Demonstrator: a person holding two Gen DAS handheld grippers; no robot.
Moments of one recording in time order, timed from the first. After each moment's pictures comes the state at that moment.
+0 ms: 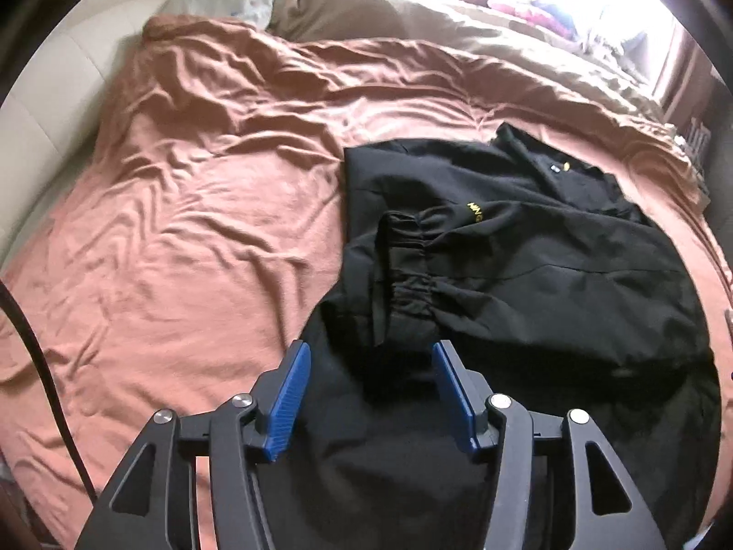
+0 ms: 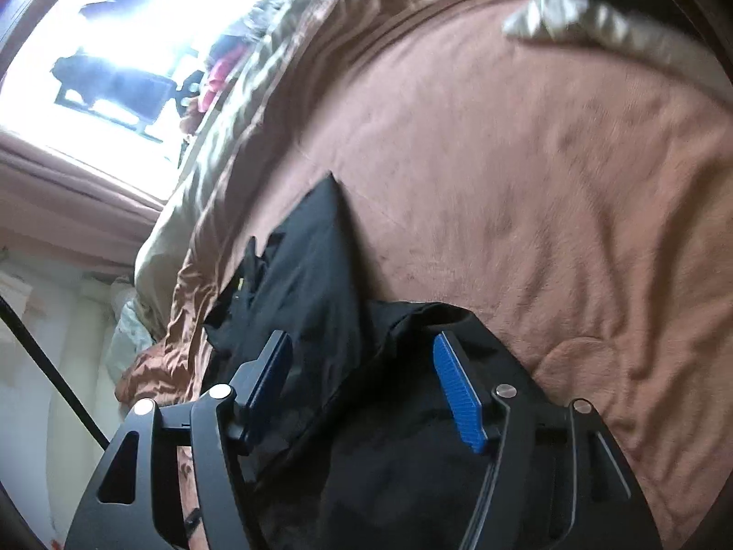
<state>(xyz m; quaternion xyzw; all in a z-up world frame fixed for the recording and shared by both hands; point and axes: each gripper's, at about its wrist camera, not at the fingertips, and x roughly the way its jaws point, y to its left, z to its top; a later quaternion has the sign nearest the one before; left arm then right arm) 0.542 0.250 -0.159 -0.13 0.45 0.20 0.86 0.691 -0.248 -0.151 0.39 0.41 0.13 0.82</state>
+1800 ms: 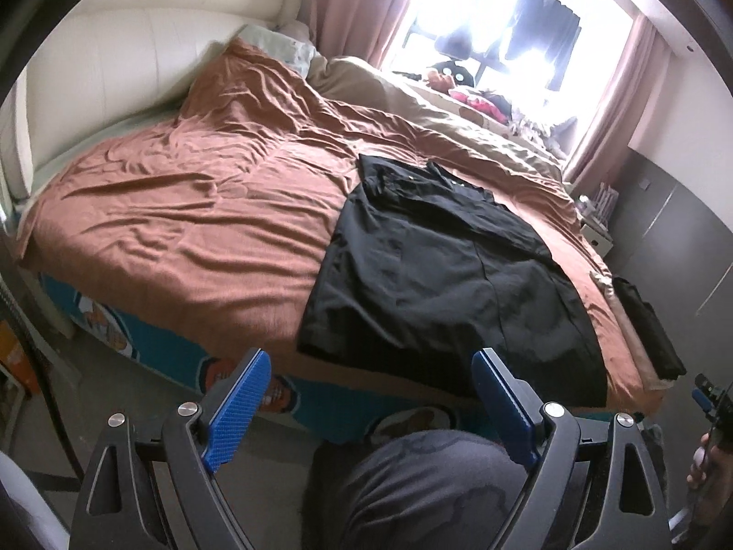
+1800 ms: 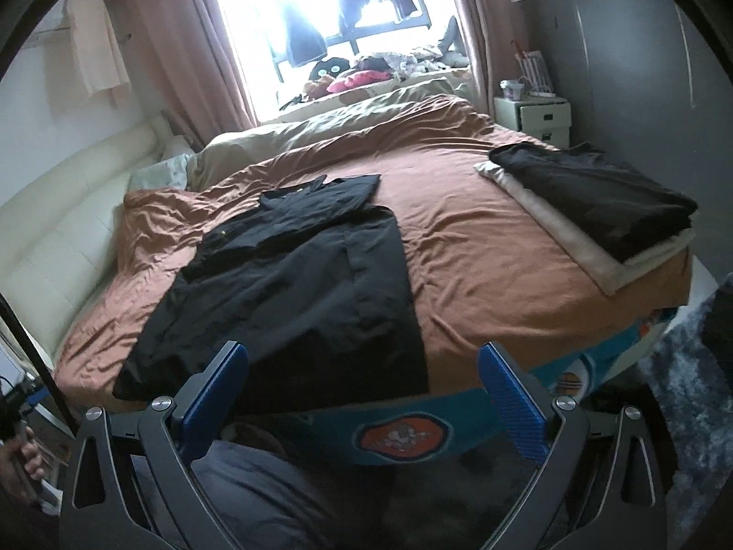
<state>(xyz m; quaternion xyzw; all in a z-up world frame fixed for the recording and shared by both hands) 0.099 0.153 -0.105 -0.22 0.32 0.13 0.91 0.261 -0.368 -0.087 0.08 0.29 0.19 0.93</state>
